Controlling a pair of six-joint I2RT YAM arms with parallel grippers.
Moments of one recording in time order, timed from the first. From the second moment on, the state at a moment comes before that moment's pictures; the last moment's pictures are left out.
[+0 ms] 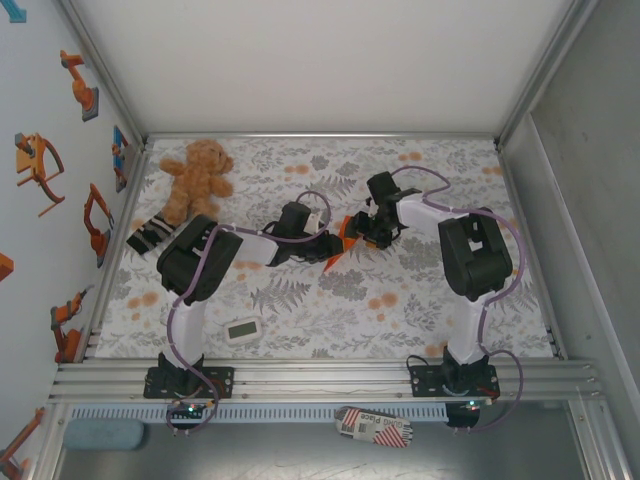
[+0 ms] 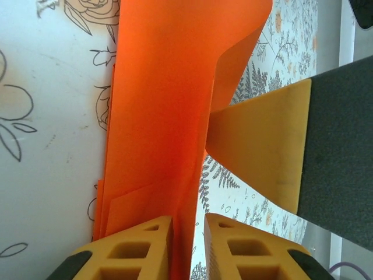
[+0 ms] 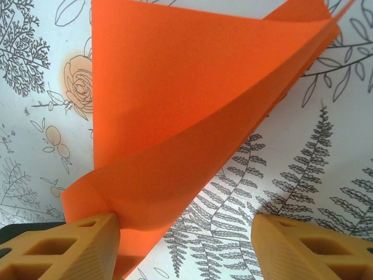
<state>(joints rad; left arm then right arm) -0.70 2.05 1.03 0.30 0.60 -0.85 0.40 1.98 1.29 -0.57 -0.35 0.59</state>
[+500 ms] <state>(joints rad) -0.70 1.96 1.00 0.21 0.54 -0.78 0.40 1.98 1.30 -0.59 -0.34 0.59</state>
